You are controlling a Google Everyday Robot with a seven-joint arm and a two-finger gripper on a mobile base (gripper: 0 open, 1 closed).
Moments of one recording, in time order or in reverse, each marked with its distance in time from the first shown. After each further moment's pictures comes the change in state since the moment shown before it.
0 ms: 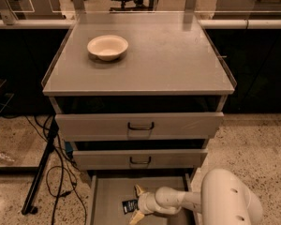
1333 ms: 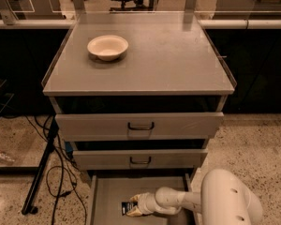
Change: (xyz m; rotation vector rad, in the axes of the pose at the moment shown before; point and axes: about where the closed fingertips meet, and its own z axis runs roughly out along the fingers) arm 0.001 -0.001 0.001 0.000 0.001 0.001
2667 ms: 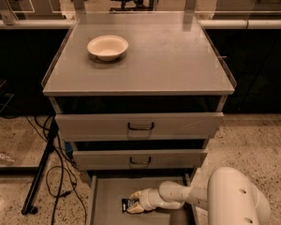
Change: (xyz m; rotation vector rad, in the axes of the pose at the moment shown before) arm -0.023 -0.004 -0.026 -0.060 -0.052 0.062
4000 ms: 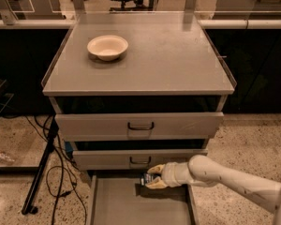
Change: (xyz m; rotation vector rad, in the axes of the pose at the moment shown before) arm -0.102 -0.052 -0.212 0.101 -0.056 -0.093
